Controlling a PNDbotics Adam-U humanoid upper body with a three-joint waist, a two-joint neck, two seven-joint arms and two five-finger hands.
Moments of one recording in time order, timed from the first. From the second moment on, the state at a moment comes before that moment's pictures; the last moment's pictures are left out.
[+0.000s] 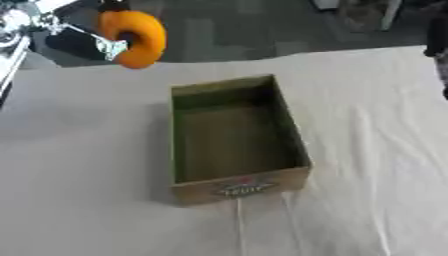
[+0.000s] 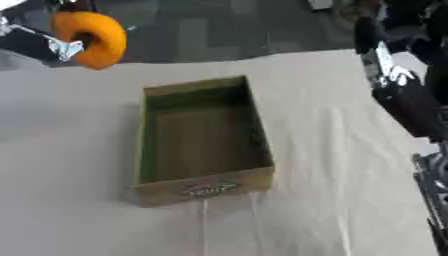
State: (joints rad) left arm -1.01 0.66 -0.20 -1.41 -0.35 -0.15 -0.53; right arm -0.50 -0.38 0.10 -1.98 0.29 0.08 -0.24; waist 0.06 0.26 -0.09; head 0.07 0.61
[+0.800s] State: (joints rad) left arm -1.05 0.39 -0.24 -1.37 -0.50 -0.18 -0.55; right arm -0.51 -0.37 0.10 -1.98 0.29 0.07 -0.25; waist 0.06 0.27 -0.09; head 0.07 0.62
